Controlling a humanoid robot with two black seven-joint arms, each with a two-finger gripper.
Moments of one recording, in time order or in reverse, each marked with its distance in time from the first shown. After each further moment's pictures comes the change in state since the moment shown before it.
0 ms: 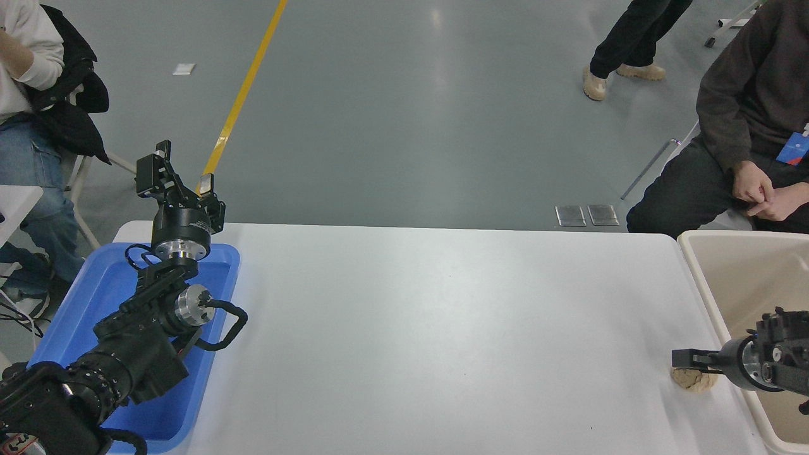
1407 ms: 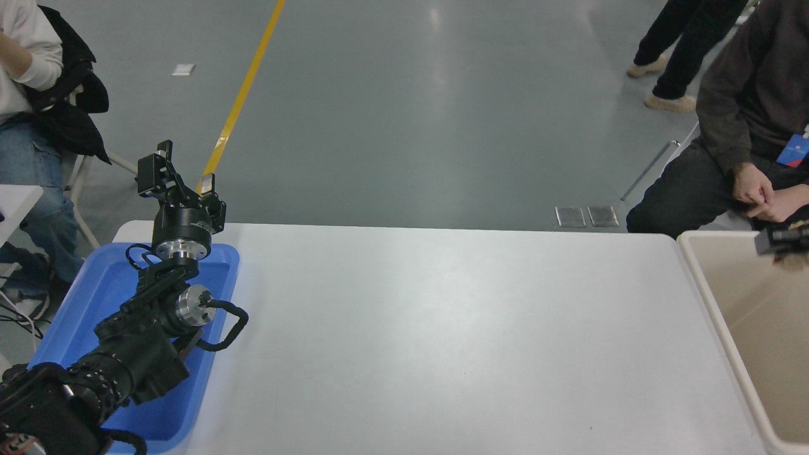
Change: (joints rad) left arm 0.000 -0.001 0.001 0.000 0.000 0.000 0.000; right arm 1.024 -0.315 -0.313 0.404 -0.217 0.532 0.011
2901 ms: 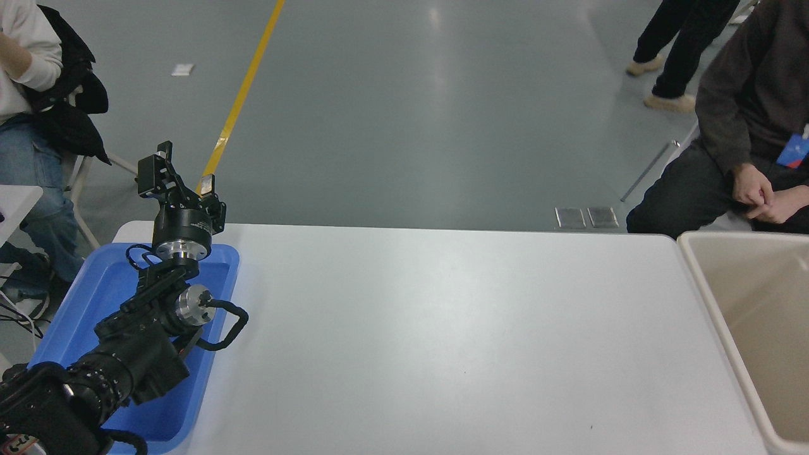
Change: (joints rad) left arm 0.000 0.000 0.000 0.000 0.000 0.000 0.000; right arm -0.760 0.056 0.299 -0.451 -0.151 -0.382 -0.003
